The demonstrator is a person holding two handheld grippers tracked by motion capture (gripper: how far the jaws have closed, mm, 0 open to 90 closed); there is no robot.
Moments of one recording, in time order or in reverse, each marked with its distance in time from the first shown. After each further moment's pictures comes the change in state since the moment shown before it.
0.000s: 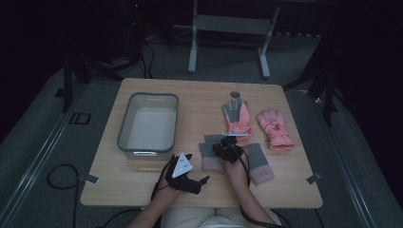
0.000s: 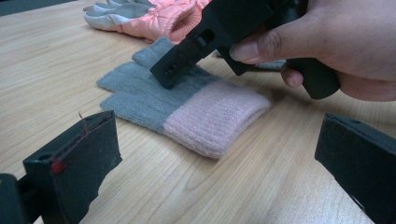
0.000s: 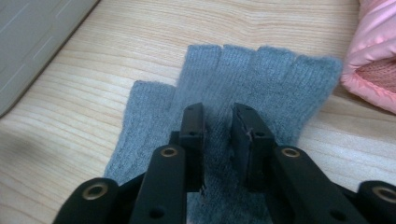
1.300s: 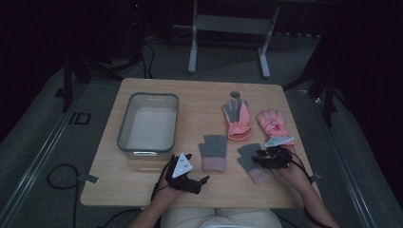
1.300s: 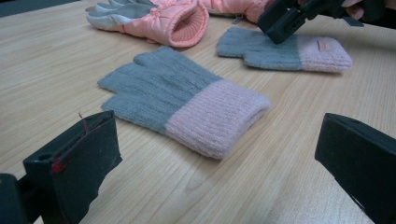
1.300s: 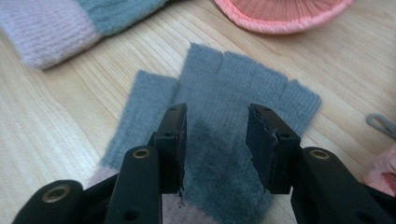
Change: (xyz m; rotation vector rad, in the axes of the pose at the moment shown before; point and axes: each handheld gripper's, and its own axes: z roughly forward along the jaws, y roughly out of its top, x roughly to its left) left arm -0.001 0.000 0.000 -0.002 0.008 0.001; right arm -0.134 -0.027 -0.083 0.099 0.147 -0.423
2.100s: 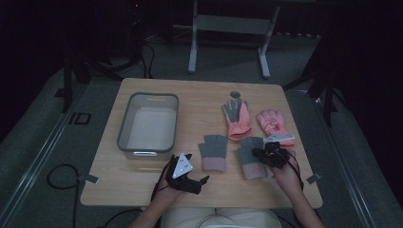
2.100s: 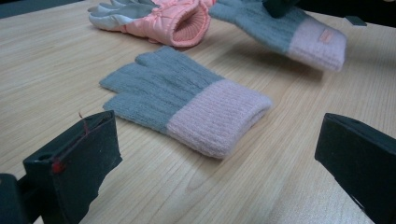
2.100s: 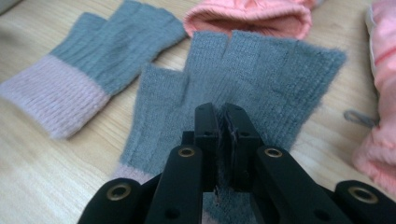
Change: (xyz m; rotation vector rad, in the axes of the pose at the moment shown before) left arm 0.000 0.000 0.000 0.002 0.009 0.003; right arm 0.031 0.024 -0.017 -0.052 -0.136 0.223
